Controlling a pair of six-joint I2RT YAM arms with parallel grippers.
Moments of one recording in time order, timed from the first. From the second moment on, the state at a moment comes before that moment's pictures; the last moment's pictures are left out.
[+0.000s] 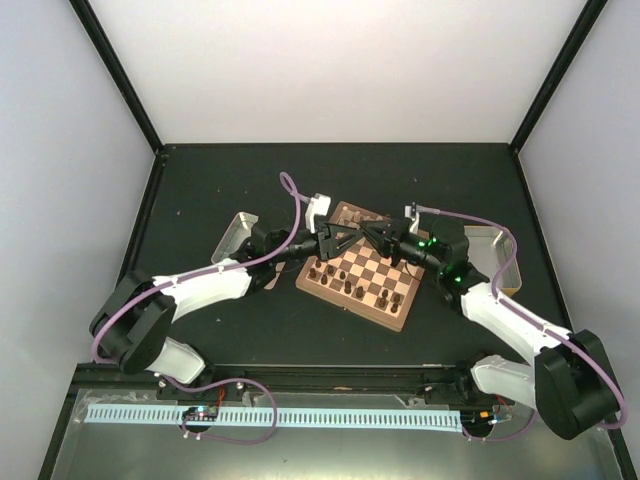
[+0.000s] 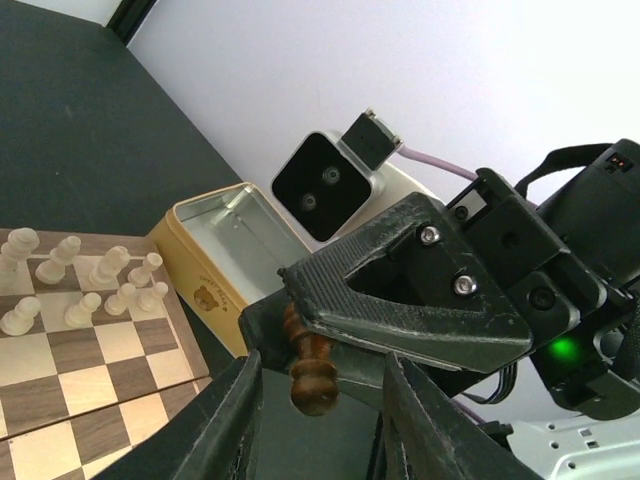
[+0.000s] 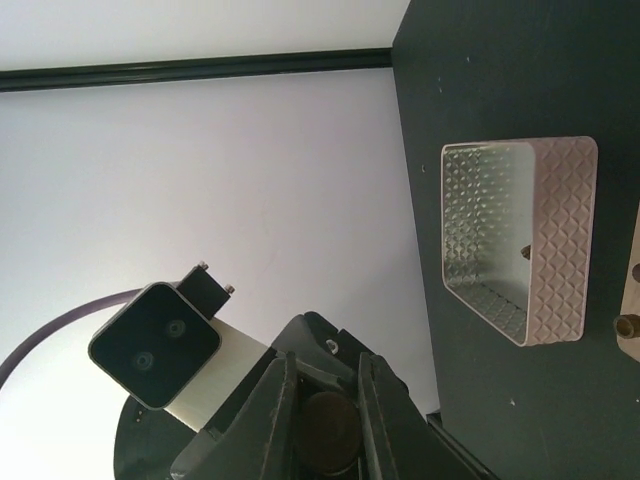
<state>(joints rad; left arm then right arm) -0.69 1.46 0.75 0.63 0.59 -0.74 0.46 1.14 0.54 0.48 -0.56 1.55</state>
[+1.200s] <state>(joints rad) -0.70 1.49 1.01 0.01 0.56 -0.47 0.45 1.11 0.70 0.06 -0.43 1.20</state>
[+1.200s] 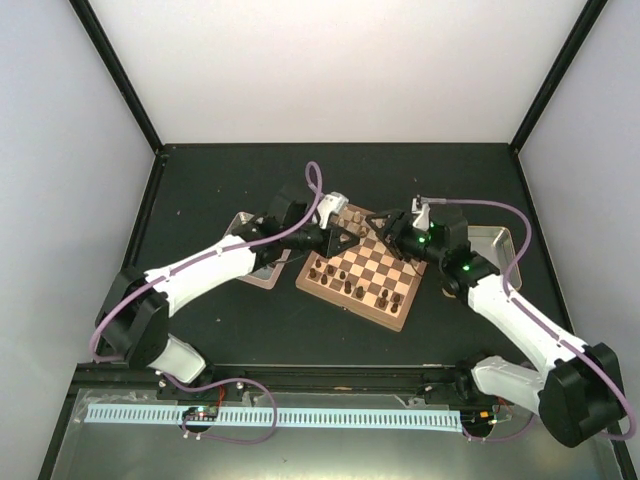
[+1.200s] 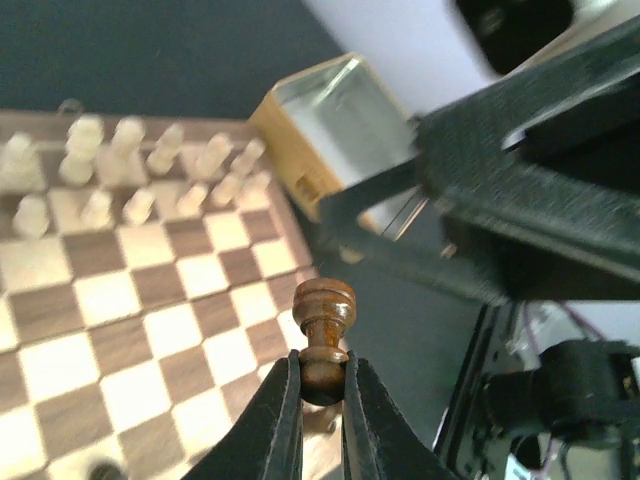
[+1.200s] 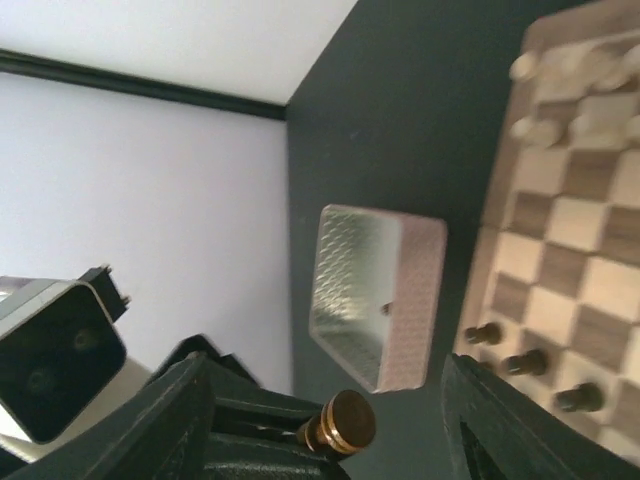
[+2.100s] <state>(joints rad) -0.82 2.09 1.85 -1.22 0.17 -0.17 0.44 0.84 0.64 -0.39 0.13 0.87</state>
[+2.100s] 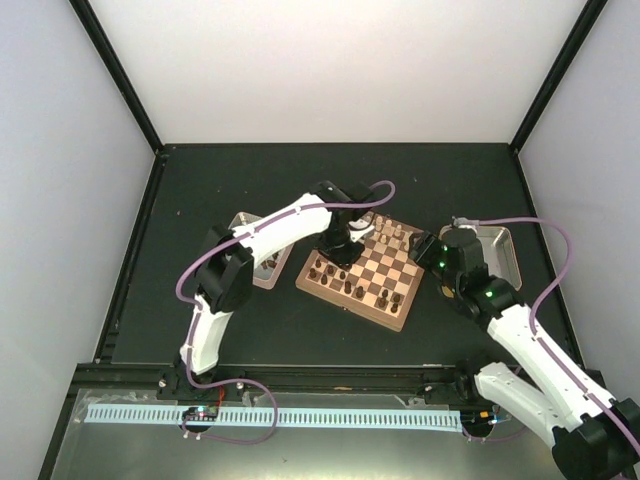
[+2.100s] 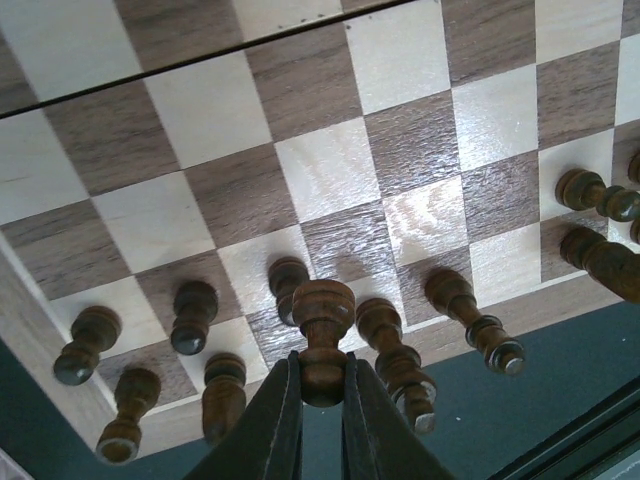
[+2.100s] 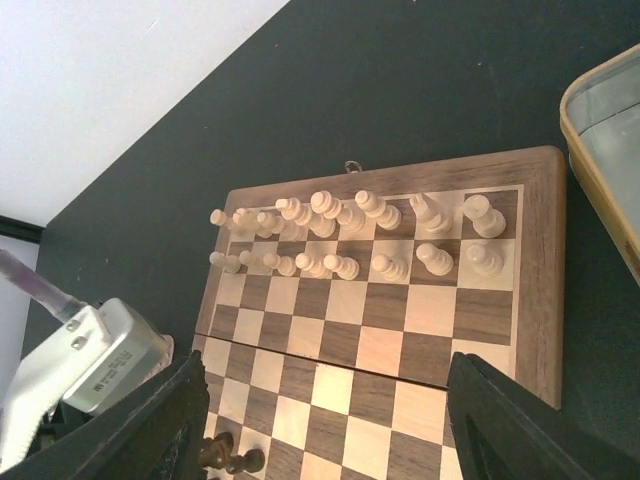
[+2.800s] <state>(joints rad) -0.85 2.26 1.96 -1.28 0.19 -0.17 0.44 0.72 0.59 -0.47 0.26 0.87</state>
